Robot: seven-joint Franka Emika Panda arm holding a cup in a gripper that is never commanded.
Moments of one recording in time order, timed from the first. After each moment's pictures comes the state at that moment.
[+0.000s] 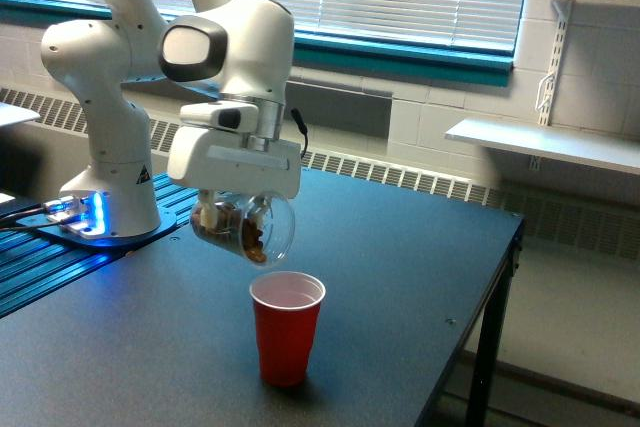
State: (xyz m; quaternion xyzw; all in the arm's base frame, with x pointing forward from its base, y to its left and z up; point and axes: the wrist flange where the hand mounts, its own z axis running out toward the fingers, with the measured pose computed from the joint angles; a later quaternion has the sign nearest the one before) arm 0.407 -0.196 0.284 0.85 -0.50 0.11 0.13
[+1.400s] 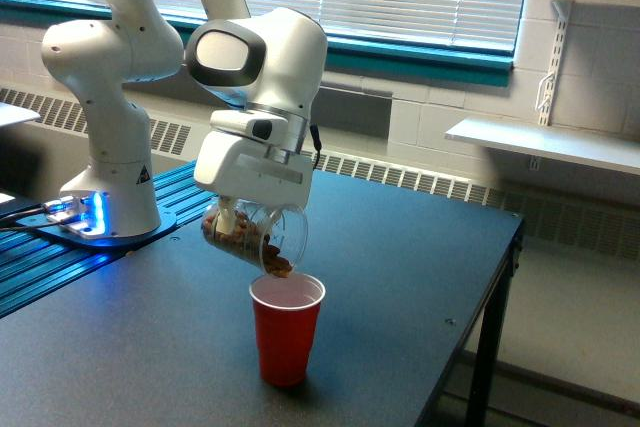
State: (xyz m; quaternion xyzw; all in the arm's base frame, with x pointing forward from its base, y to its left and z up) arm 0.429 -0.180 0.270 0.87 -0.45 0.09 0.18
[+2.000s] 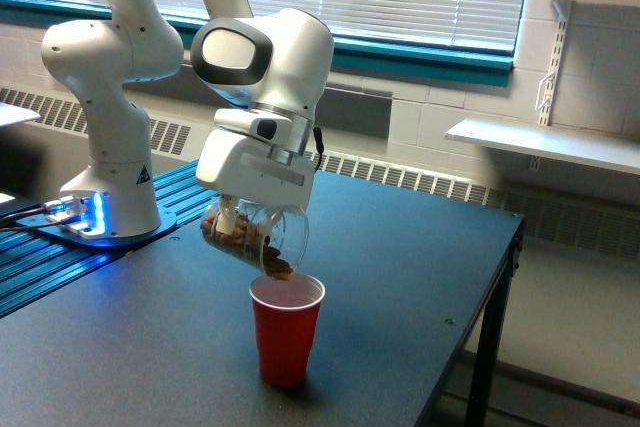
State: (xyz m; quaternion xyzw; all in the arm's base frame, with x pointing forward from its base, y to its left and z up) arm 0.436 -0.187 0.272 0.87 -0.45 0.08 0.20
